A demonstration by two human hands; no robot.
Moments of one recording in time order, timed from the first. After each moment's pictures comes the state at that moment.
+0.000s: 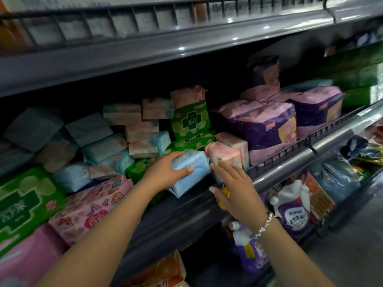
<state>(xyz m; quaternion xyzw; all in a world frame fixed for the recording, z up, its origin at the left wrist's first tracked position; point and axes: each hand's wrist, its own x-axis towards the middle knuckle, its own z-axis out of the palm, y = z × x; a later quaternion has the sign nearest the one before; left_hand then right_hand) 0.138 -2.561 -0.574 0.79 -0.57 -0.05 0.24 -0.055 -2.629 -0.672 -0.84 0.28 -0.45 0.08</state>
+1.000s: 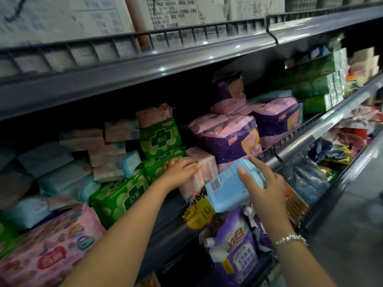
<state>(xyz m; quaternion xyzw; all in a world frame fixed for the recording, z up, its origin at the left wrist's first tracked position) 0.056 -2.654 -0.572 0.79 -0.55 -0.15 0.21 -0.156 -2.647 -0.643 -0.54 0.42 -0.59 0.42</state>
